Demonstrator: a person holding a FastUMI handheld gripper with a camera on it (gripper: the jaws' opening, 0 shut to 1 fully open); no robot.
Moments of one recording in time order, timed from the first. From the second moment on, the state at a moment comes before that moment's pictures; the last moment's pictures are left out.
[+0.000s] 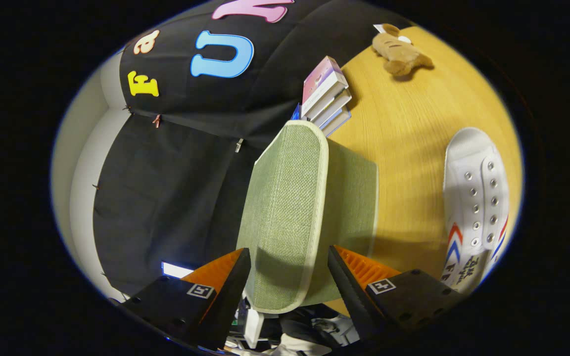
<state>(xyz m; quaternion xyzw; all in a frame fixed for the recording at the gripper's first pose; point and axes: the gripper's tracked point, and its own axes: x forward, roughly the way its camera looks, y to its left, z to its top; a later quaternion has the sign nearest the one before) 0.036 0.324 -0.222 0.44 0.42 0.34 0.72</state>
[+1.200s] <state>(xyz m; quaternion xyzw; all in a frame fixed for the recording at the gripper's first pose) 0.033 0.334 -0.166 0.48 0.46 0.34 0.66</state>
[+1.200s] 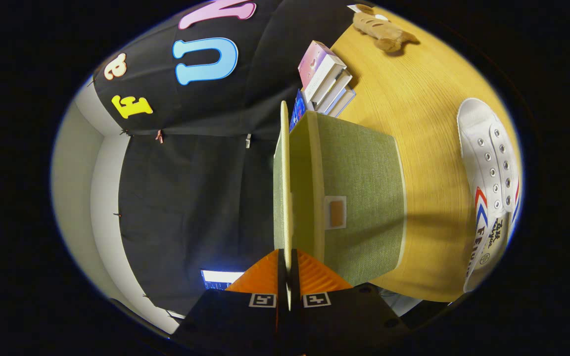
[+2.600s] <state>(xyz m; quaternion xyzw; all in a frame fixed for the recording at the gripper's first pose) 0.052 0.590 -0.040 0.42 0.45 0.39 0.69</state>
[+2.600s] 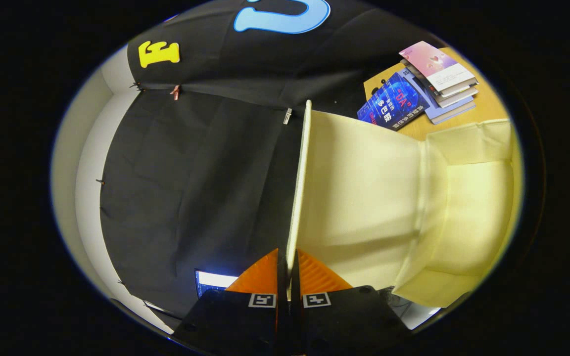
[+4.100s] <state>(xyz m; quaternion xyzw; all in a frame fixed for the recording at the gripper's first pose) 0.072 0.250 -0.122 0.06 0.26 0.17 0.95</state>
